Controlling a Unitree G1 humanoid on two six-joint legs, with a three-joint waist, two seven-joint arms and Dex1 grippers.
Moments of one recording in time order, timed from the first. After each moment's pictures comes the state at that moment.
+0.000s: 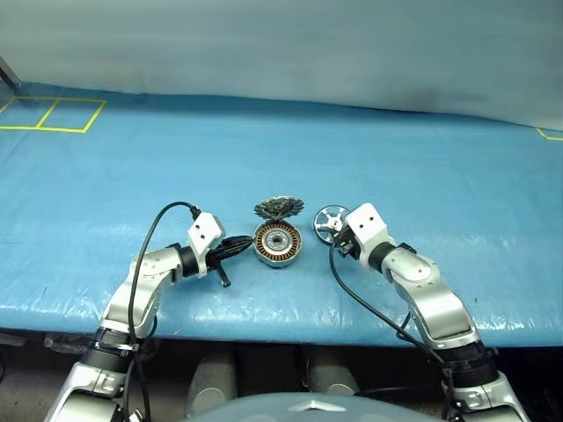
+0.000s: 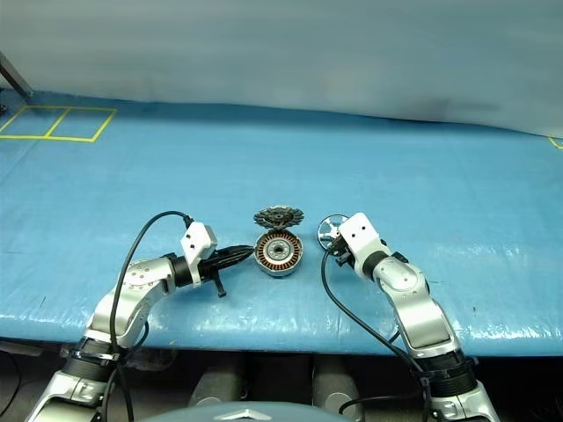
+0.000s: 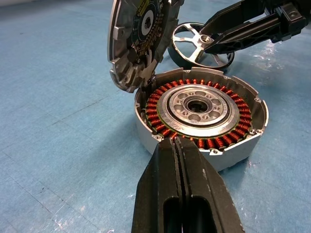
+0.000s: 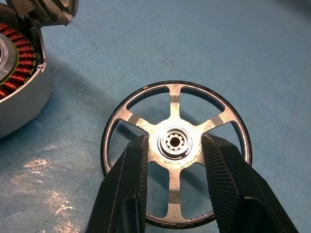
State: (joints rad) left arm -0.16 0.46 -0.15 -0.01 -0.24 0.23 -0.85; right arm -0.12 -0.42 0.15 -0.25 0.00 0.56 0.39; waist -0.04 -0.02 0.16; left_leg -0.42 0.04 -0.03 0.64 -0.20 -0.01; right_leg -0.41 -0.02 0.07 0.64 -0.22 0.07
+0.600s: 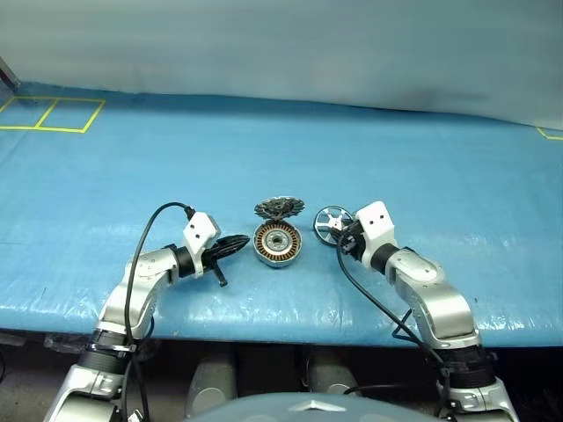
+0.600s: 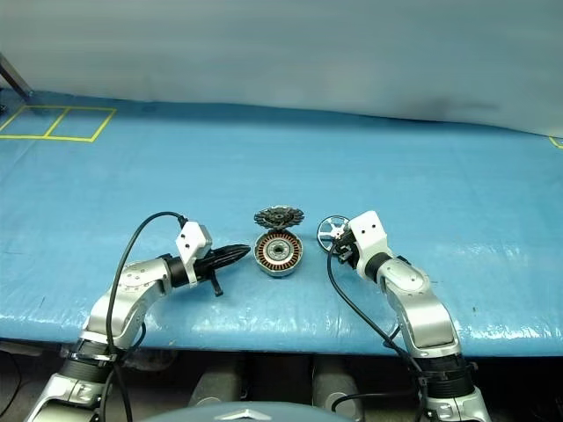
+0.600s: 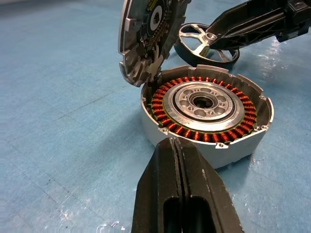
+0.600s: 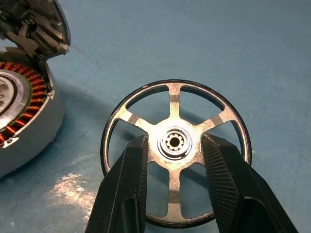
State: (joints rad) left arm -0.15 0.47 -0.11 0.00 -0.27 0.23 -0.86; right arm -0.09 -0.35 0.02 -0.28 0.19 0.62 0.45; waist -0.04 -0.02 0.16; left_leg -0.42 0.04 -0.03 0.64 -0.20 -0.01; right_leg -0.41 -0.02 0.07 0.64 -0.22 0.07
